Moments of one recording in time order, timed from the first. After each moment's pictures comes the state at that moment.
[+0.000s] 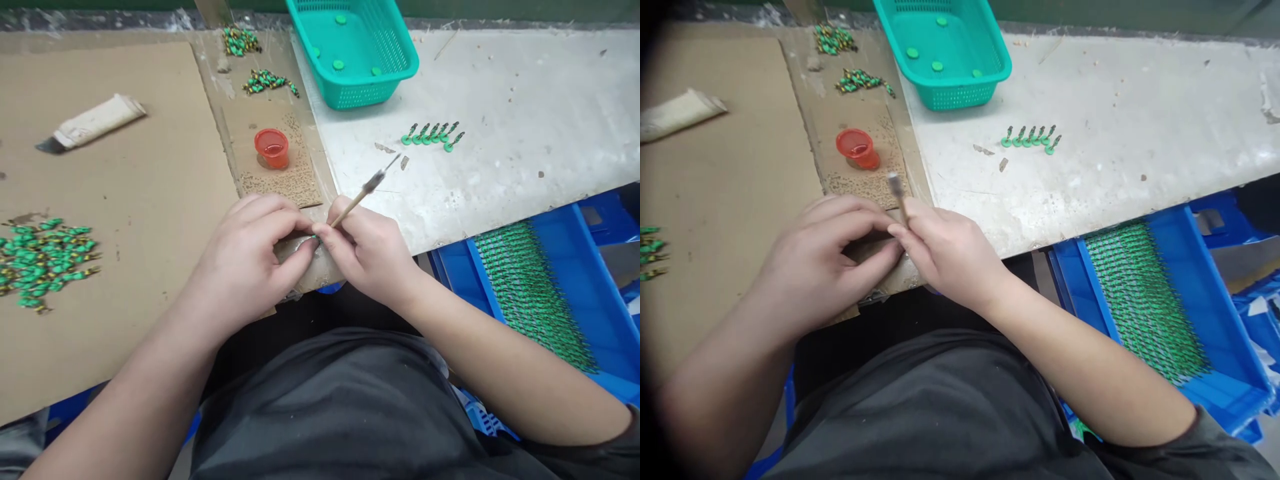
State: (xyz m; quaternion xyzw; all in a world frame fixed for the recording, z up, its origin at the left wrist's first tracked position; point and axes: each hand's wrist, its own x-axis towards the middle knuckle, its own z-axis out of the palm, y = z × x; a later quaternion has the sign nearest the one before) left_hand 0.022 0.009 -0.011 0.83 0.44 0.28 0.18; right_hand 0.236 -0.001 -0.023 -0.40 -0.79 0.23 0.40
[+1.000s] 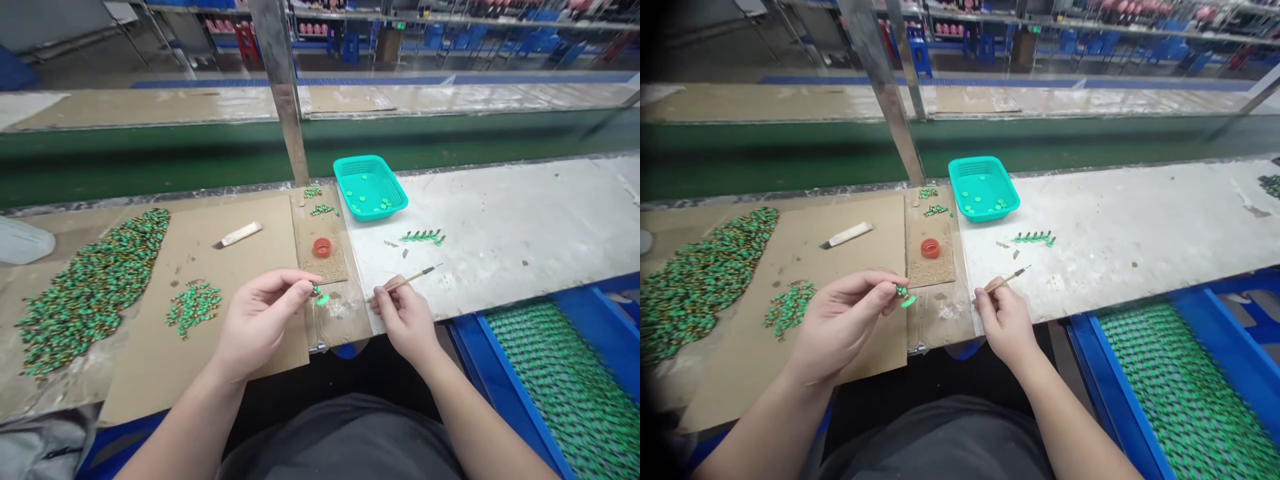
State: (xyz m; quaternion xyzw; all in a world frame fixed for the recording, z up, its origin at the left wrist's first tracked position) left_hand 0.008 -0.006 0.050 0.55 0.50 0.52 0.42; right_hand 0.259 -0.014 -0.018 -0.54 -0.62 0.33 0.46
